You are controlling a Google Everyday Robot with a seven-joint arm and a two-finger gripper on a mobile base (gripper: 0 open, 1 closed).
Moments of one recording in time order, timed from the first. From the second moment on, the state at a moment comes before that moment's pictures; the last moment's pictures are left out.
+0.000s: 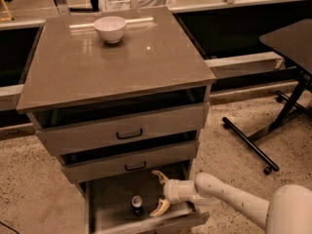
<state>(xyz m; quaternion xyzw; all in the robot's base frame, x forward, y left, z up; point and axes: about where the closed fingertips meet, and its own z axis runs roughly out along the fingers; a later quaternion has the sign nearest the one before) 0.518 0.019 0.303 -0.61 0.57 0.31 0.46</state>
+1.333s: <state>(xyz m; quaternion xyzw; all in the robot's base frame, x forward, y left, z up) 0.517 0.071 0.223 -0.60 0.59 0.36 0.40</state>
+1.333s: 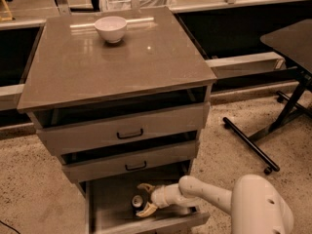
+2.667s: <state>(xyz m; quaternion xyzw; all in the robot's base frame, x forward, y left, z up) 0.524 0.096 0.203 -0.58 0.55 0.42 0.43</state>
